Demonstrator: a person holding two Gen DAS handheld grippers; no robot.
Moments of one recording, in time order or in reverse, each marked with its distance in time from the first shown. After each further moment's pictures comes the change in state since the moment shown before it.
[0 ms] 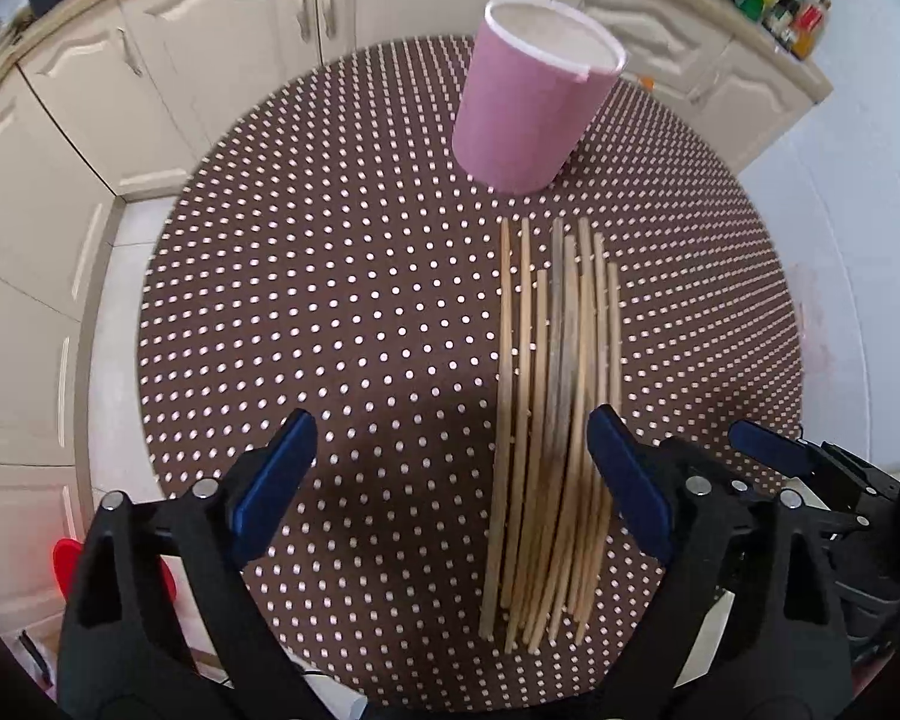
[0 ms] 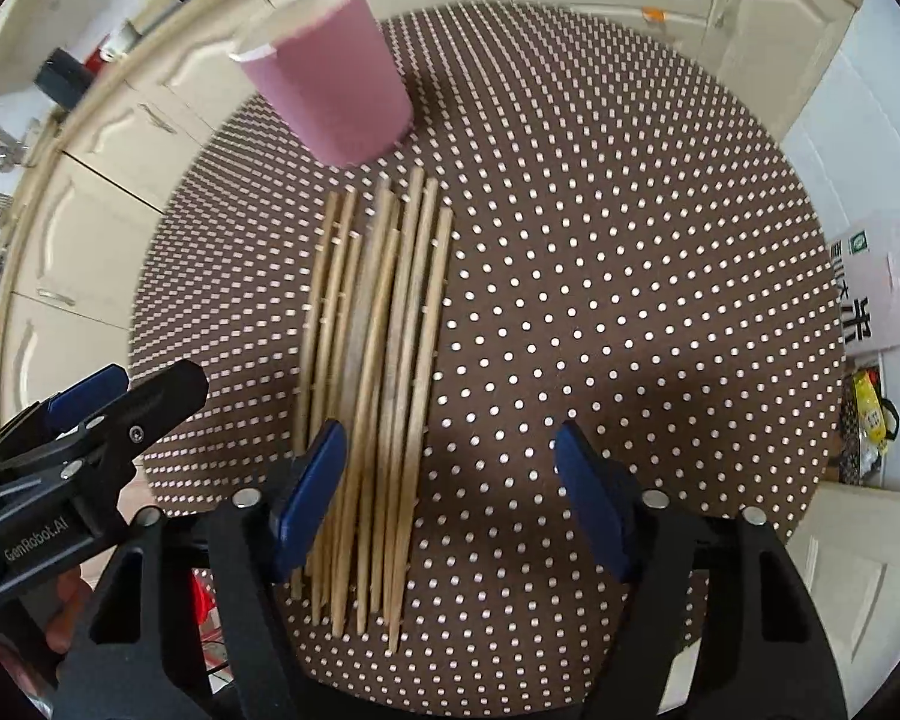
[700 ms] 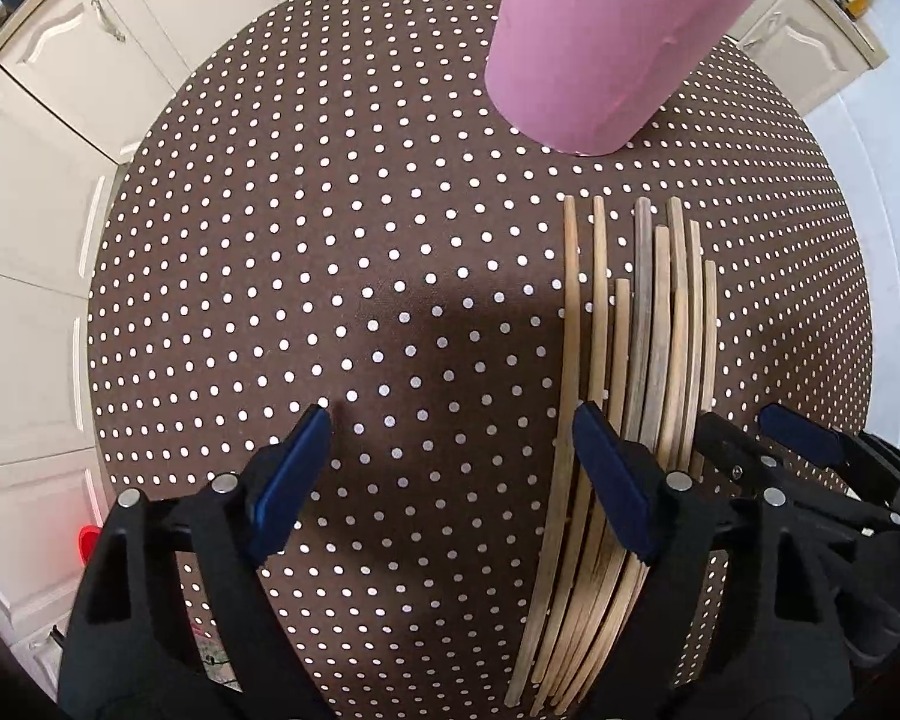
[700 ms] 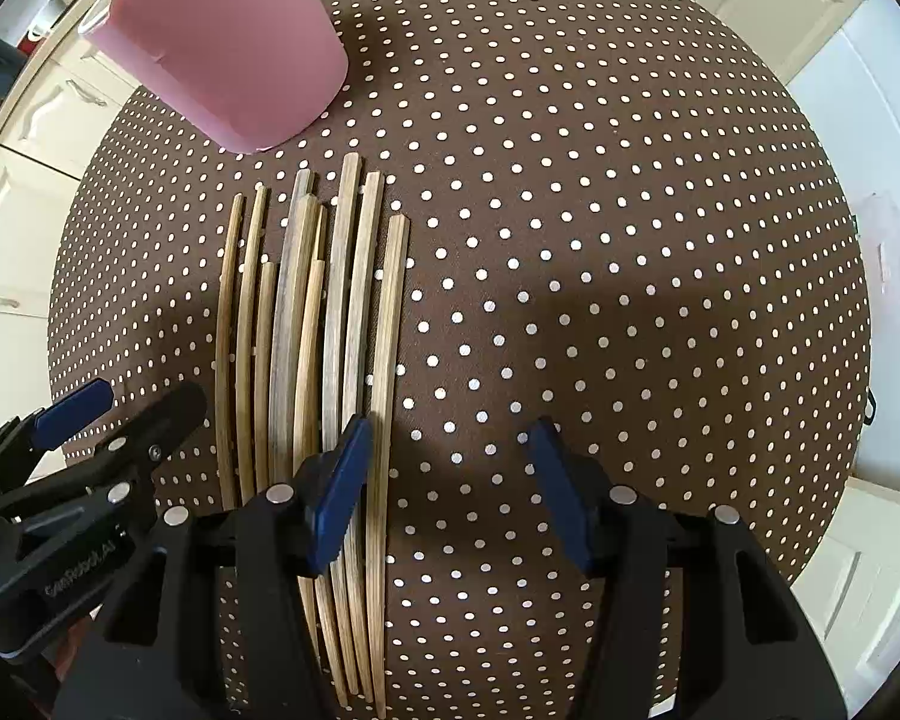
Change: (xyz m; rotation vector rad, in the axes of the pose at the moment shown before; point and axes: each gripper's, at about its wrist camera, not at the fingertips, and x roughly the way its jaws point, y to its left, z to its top) left arm 0.070 0.001 0.038 -0.002 0.160 0.068; right arm 0.064 0.009 0.053 0.030 0.123 -0.109
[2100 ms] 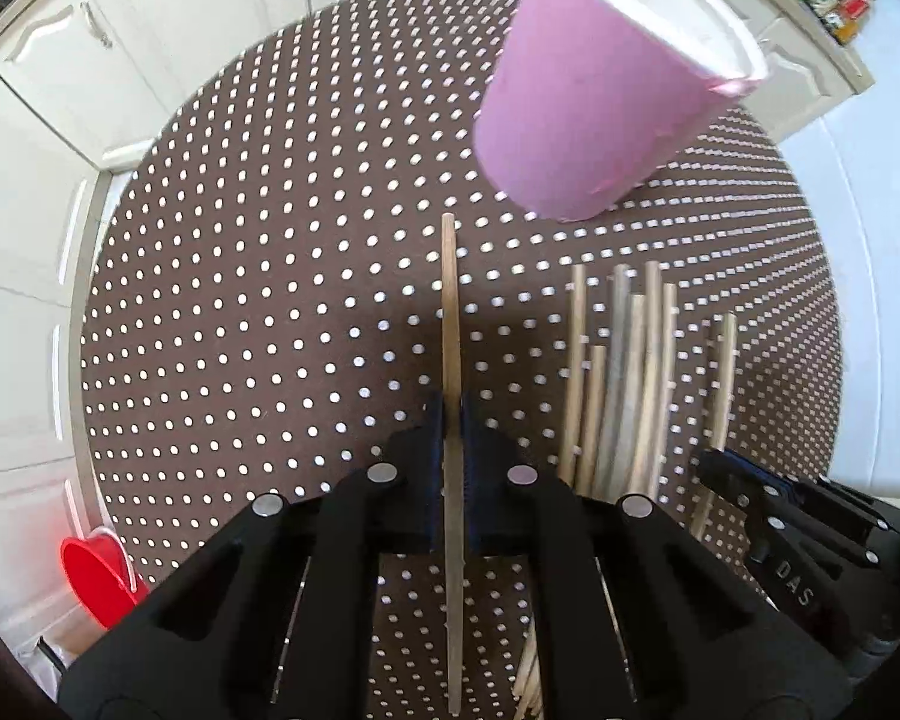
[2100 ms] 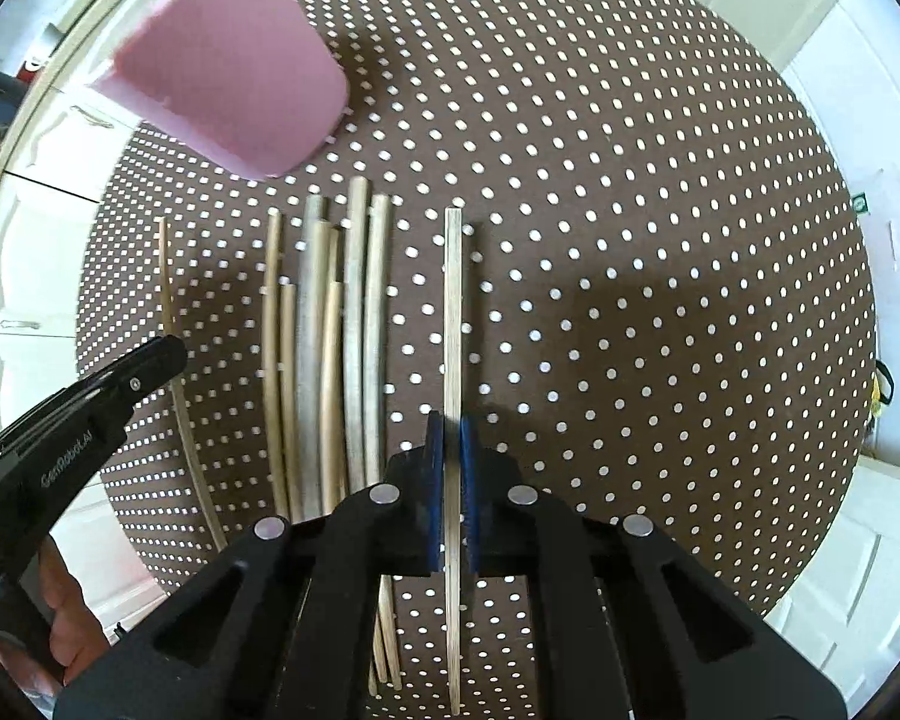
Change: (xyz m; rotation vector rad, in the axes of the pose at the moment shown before) left arm 0.006 -0.033 0.070 0.001 -0.054 -0.064; right arm 0.007 -0.006 0.019 0.038 -0.006 0.069
